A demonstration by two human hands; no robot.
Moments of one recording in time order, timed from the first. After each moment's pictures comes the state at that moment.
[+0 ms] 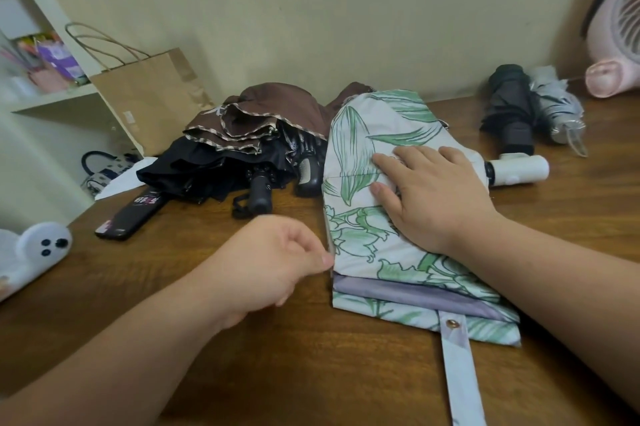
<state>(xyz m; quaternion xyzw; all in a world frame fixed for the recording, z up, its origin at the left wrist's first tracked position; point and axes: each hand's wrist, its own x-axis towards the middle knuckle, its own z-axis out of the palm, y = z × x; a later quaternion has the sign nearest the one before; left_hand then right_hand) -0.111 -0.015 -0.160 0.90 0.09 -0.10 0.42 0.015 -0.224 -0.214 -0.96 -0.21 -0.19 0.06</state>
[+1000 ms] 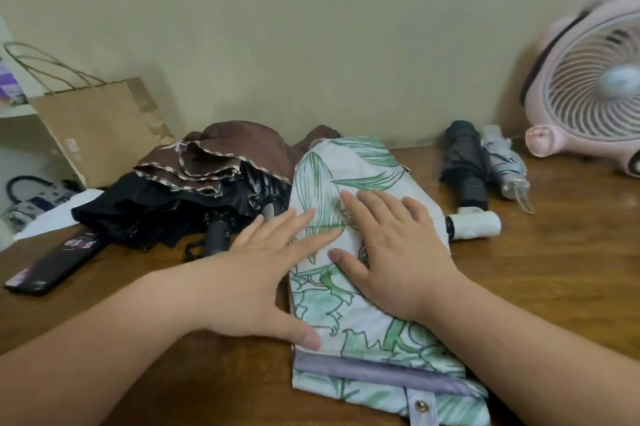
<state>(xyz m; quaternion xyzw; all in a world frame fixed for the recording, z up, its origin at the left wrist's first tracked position) -0.041 -0.006 -0.152 0.97 -0.21 -0.14 0.01 0.008 -0.225 -0.212 -0.95 -0.23 -0.16 0.10</state>
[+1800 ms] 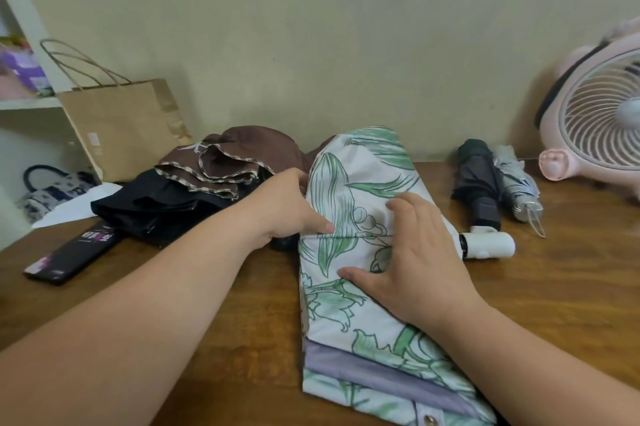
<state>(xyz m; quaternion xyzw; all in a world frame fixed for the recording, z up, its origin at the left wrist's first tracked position) 0.034 -0.020 -0.134 0.90 0.04 0.00 0.42 0.014 -0.229 -0.219 -0.92 -0.19 -0.28 0.19</state>
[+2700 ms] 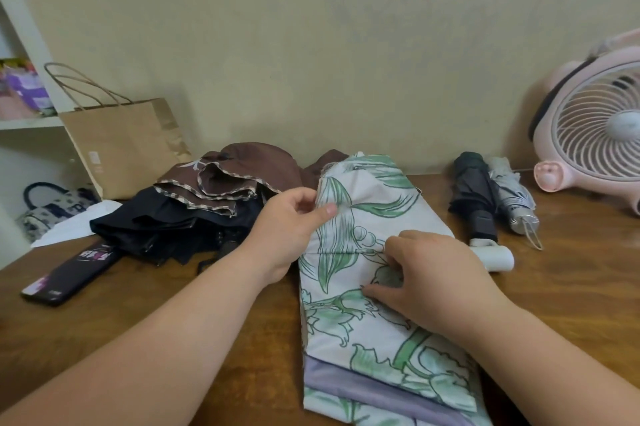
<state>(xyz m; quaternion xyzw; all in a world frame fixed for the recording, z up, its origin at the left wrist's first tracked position) 0.037 -0.032 -0.164 0.75 -0.03 0.10 0.66 0.002 -0.244 -0.172 -0.96 -0.22 -0.17 0.06</state>
